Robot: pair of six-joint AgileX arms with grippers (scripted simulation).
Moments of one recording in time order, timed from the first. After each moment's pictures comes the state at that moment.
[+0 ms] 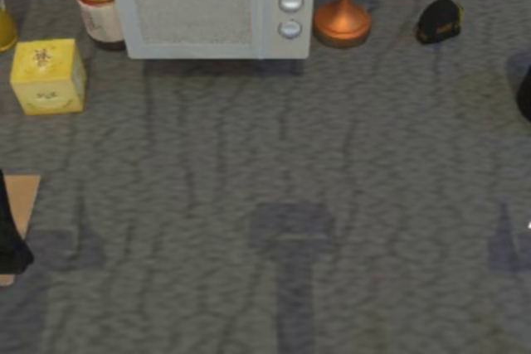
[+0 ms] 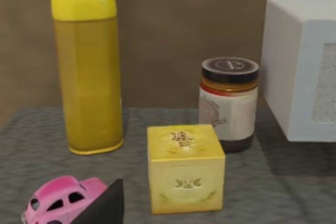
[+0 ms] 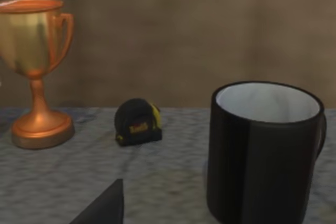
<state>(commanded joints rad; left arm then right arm) 0.00 0.00 0.00 0.00 0.00 0.00 0.00 0.00 0.00 0.00 0.00 0.00</state>
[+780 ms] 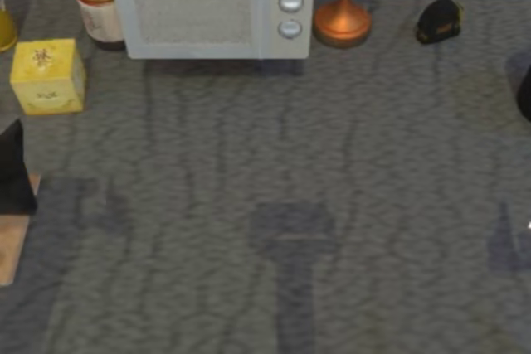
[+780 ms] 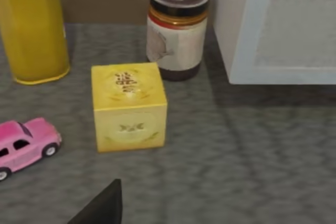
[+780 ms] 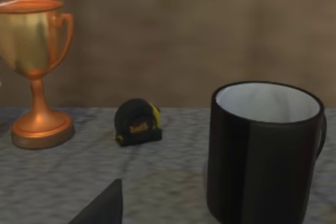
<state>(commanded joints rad) -0.13 0.49 0.49 -0.34 -0.02 -0.07 0.00 0.00 0.00 0.00 0.00 0.00</state>
